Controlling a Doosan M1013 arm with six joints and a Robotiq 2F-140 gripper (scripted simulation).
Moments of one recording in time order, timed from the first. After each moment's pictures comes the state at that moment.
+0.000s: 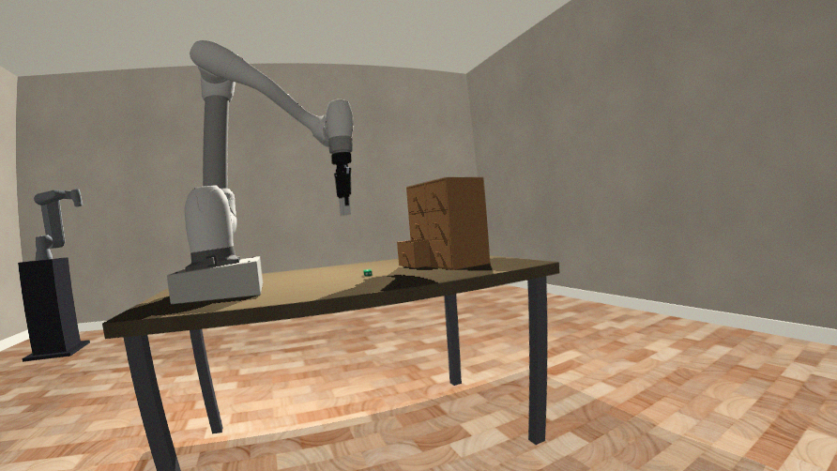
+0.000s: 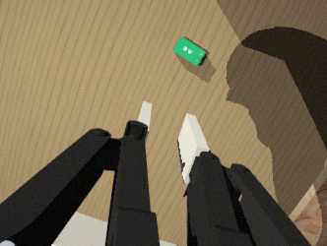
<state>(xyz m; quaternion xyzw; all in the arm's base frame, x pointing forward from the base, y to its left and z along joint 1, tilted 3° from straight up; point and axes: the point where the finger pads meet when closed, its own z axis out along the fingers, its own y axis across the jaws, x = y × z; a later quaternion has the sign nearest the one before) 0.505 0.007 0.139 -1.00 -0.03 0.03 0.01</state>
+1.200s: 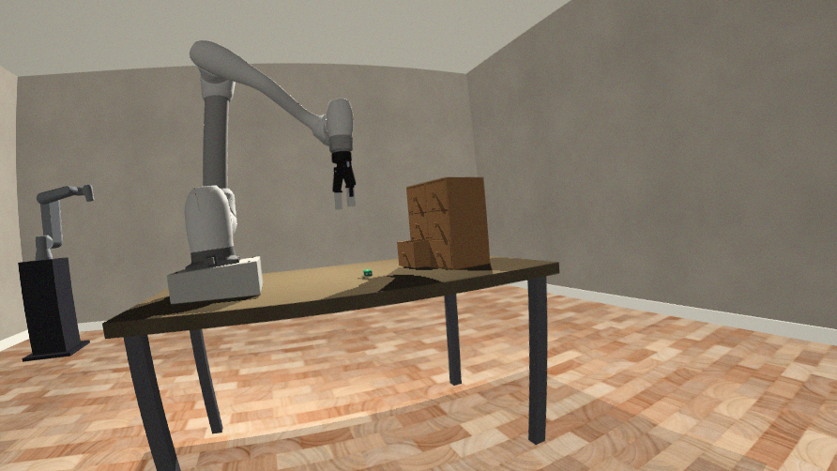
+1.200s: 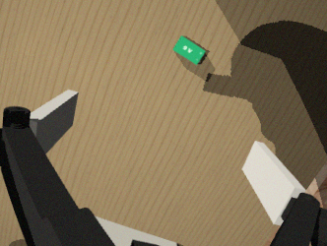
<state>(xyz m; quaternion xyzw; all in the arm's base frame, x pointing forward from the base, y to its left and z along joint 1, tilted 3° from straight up) 0.505 0.007 0.143 -1.00 -0.03 0.03 0.01</state>
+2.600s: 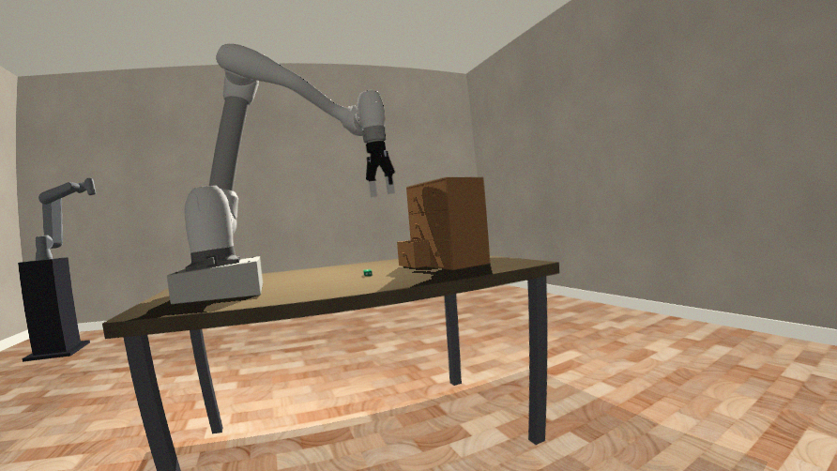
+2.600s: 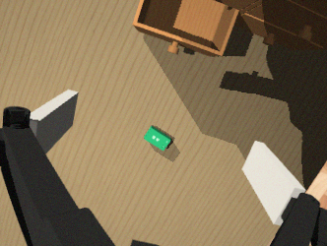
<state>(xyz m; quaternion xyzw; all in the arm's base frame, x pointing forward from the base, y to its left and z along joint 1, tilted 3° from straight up) 0.662 0.011 0.173 -1.00 -0.05 -0.01 0.02</state>
